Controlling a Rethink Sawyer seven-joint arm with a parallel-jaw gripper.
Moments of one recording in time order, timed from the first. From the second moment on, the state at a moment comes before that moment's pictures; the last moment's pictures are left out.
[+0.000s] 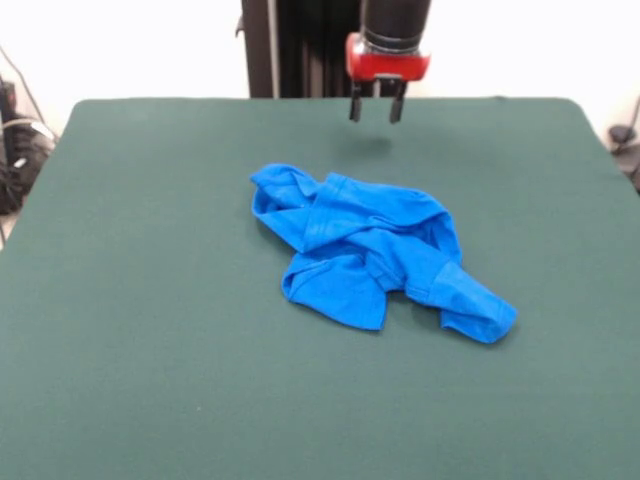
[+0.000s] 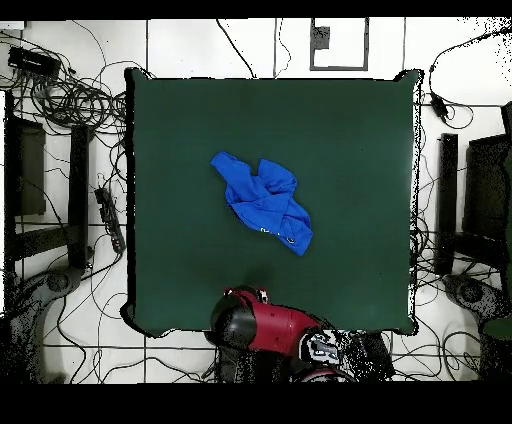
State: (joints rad) arm -0.09 -0.52 -0.10 2.18 -0.03 -0.03 1.57
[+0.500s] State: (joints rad) arm -0.07 -0.50 -0.12 2.16 0.00 -0.02 1.57
